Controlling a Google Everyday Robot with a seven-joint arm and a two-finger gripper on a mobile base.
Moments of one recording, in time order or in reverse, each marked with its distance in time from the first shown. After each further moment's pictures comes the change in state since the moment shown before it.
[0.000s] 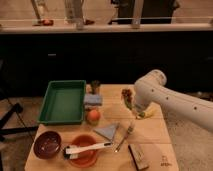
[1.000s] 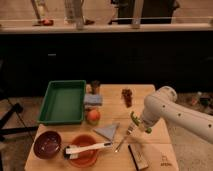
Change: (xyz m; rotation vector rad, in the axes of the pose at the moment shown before) arm 0.051 0.042 0.038 -0.090 0.021 0.044
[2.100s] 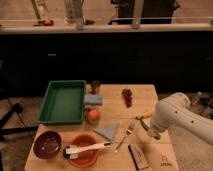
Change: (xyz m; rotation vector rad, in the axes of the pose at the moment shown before) arm 0.062 -0.009 0.010 -0.016 0.016 0.111
